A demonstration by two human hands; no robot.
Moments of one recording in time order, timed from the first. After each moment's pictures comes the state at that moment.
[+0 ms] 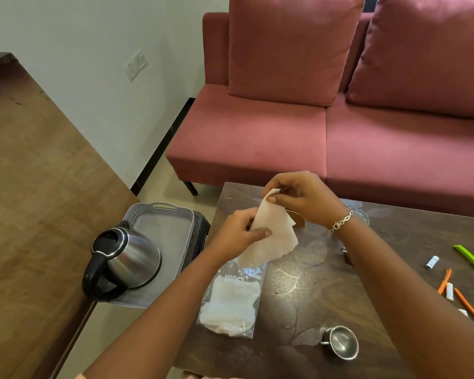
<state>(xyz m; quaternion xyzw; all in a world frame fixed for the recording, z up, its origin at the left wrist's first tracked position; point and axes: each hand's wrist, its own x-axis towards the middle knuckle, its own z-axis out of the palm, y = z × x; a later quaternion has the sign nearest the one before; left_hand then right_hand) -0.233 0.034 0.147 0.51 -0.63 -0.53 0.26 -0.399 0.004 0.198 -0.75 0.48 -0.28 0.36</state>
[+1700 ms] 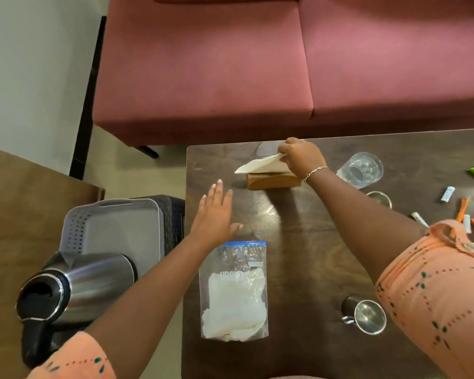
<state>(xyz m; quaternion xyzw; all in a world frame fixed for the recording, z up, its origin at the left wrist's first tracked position) -0.220 -0.092 -0.018 0.53 -0.80 -0.24 -0.16 -0.451 -0.158 -0.045 -0.70 0.70 0.00 0.15</state>
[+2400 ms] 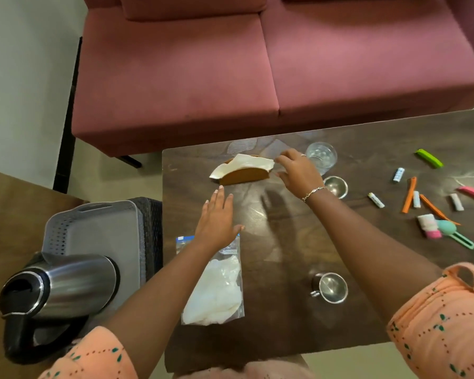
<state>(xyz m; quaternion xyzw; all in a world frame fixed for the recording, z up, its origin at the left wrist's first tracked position) -0.279 -0.034 -0.003 0.51 -0.81 -0.26 -0.13 -0.498 -0.051 -0.019 -0.66 0.72 -0.11 0.15</state>
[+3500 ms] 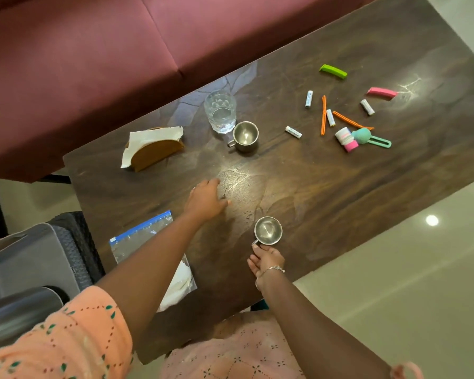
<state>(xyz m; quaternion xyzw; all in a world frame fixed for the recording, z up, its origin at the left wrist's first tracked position) -0.413 0.034 -0.042 0.44 -0.82 -0.32 -0.18 -0.435 0.206 -0.094 0.39 0.60 -0.51 0.47</state>
